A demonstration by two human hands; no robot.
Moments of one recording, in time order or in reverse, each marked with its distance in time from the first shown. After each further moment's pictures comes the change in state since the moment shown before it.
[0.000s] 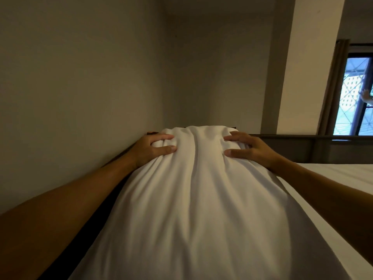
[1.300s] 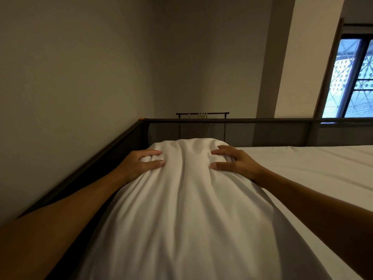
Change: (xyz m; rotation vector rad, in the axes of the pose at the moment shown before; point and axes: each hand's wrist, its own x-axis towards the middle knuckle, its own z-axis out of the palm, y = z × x) left_hand -0.016 -0.097 0.016 -0.073 -0.067 -0.192; right_hand 0.011 0.062 0.075 -0.036 -0.054 0.189
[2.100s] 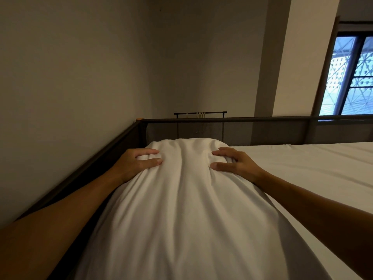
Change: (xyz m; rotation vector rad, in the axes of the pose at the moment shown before) left_hand 0.002 0.004 -0.006 0.001 0.028 -0.017; right_hand -0.005 0.002 0.004 -0.004 0.082 -0.011
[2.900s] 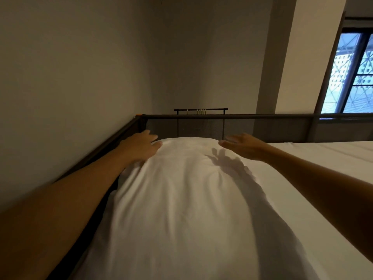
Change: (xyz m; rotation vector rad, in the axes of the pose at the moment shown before) left_hand 0.049 0.023 0.002 0.822 -0.070 -0.110; right_hand 0.047 -0.010 -0.034 -0.596 -0.092 0.177
